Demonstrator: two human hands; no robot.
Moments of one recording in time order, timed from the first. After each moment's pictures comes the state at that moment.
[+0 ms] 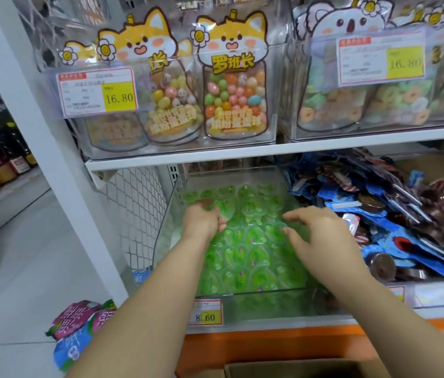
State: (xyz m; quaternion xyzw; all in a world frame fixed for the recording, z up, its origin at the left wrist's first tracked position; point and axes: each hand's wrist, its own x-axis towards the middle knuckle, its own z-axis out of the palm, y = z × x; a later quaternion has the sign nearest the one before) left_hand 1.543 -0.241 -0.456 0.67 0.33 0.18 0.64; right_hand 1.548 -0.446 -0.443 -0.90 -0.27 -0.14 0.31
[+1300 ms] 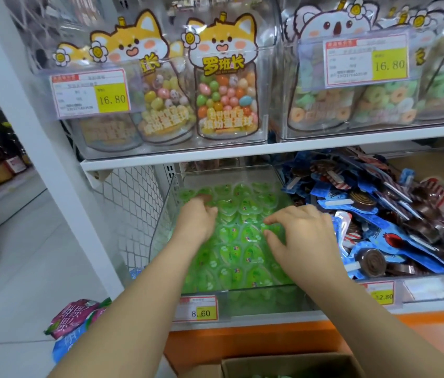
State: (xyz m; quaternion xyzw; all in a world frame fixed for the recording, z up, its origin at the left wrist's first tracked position) left_hand 1.528 -0.245 -0.443 0.88 0.28 0.15 0.36; right_hand 1.539 -0.435 -0.449 -0.90 -0.30 -0.20 0.27
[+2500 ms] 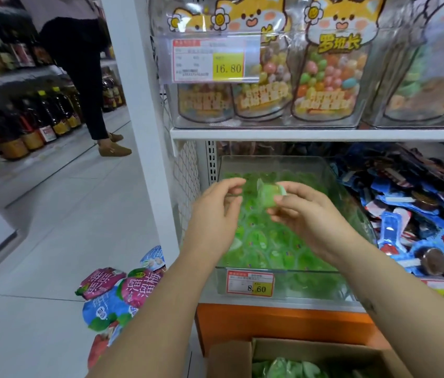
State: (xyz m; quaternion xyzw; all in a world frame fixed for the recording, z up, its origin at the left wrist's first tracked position) left_hand 1.421 -0.224 -0.432 0.85 0.12 0.34 0.40; right_hand 1.514 -0.357 -0.427 -0.58 -0.21 0.24 0.75
